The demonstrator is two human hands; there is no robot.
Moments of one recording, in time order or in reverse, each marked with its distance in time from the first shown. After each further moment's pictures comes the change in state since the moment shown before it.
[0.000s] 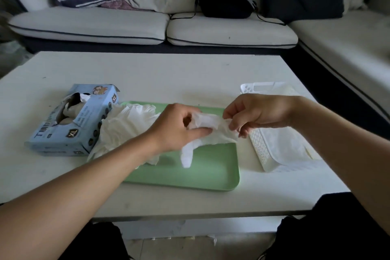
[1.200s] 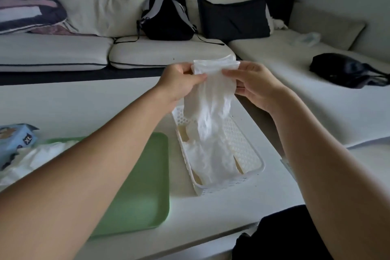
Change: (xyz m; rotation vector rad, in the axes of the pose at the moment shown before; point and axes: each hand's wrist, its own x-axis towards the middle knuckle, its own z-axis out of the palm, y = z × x) left_hand 0.183 0.132 0.085 -0.424 0.129 -0.148; right_hand -0.106 0.037 -0.133 0.339 0.930 -0.274
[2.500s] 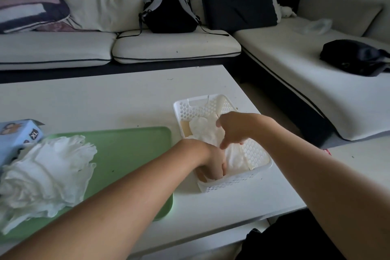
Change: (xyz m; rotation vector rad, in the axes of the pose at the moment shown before) left_hand -0.070 -0.081 0.070 1.171 -1.052 -0.253; right_hand -0.028 0.072 0.042 -1.386 -0.539 0.268
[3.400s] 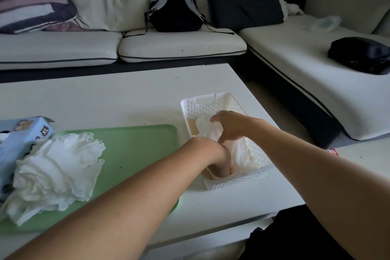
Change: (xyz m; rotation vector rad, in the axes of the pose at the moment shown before) left_hand -0.003 0.010 -0.001 0.225 -0.035 -0.070; right_hand 0.039 -0.001 0.020 0.028 0.098 -0.033
